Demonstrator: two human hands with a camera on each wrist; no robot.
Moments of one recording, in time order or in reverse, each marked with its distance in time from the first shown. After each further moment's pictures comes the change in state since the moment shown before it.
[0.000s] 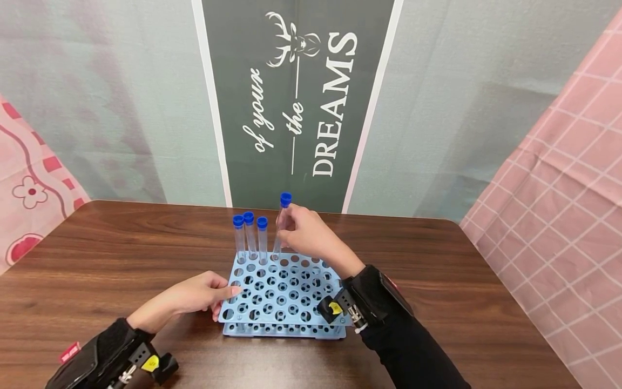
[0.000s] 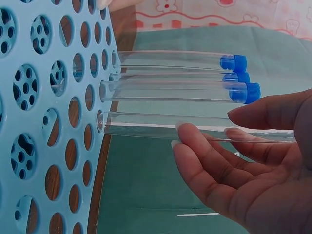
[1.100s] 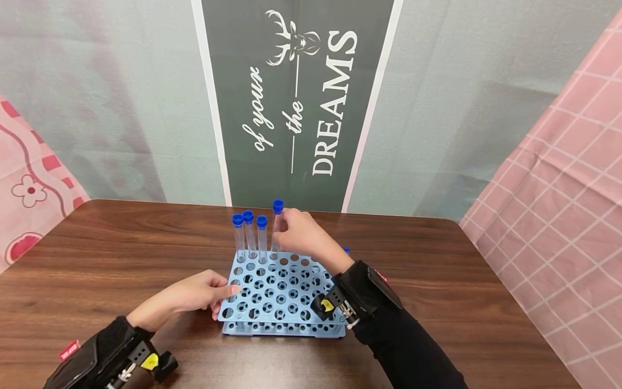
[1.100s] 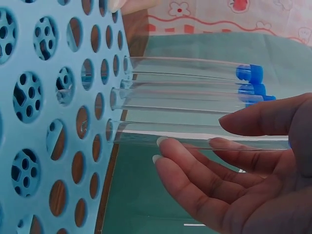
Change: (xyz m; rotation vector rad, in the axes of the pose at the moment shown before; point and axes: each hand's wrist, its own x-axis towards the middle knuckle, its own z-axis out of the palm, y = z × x) left_hand 0.000 0.001 -0.001 0.008 -0.010 -0.001; right_hand 0.011 -0.002 0.008 -0.116 -0.038 0.141
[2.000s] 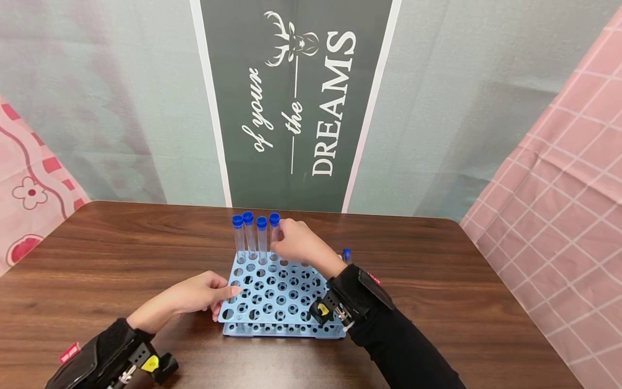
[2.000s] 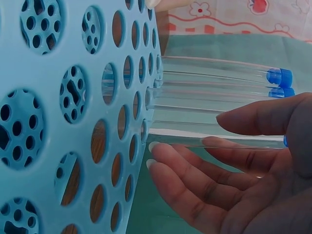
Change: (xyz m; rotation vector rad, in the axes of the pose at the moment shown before) left_hand 0.000 0.000 0.001 -0.003 0.006 0.000; right_hand 0.005 0.009 0.015 -0.044 -0.043 0.075
